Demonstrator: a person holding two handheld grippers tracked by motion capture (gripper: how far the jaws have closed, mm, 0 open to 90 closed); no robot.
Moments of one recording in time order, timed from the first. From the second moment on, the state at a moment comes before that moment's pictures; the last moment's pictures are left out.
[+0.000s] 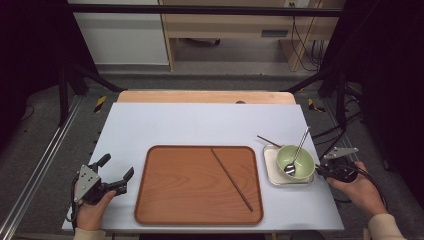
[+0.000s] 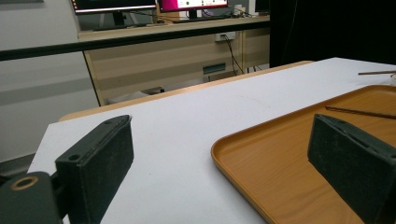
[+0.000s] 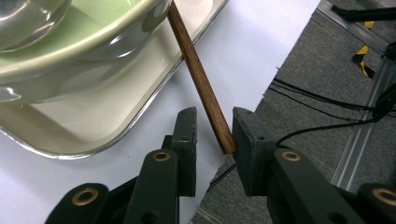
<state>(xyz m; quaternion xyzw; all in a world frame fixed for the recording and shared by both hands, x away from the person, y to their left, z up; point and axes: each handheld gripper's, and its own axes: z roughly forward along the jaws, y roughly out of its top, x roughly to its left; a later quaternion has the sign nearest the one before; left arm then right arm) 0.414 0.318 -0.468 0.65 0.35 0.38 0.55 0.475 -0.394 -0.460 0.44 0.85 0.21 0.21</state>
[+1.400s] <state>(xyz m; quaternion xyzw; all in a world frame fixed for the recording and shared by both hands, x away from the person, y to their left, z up) 0.414 0.319 -0.468 0.65 0.35 0.38 0.55 0.471 -0.389 -0.417 0.47 0.79 0.26 0.29</state>
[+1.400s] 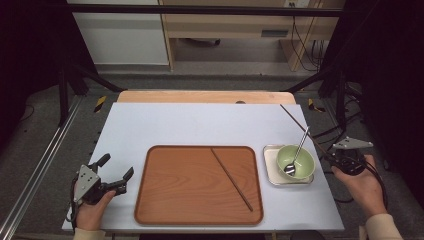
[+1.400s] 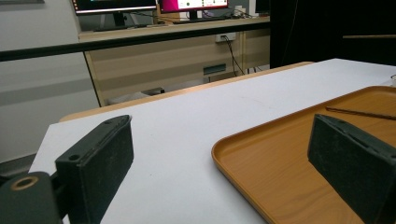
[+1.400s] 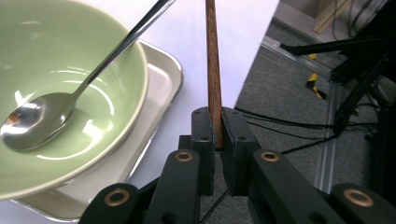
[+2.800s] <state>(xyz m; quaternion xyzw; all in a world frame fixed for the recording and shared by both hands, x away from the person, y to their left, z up) 0.415 0.322 -0.469 0.64 0.36 0.37 0.56 0.431 -0.201 -0.372 0.40 0.82 0.33 0.22</state>
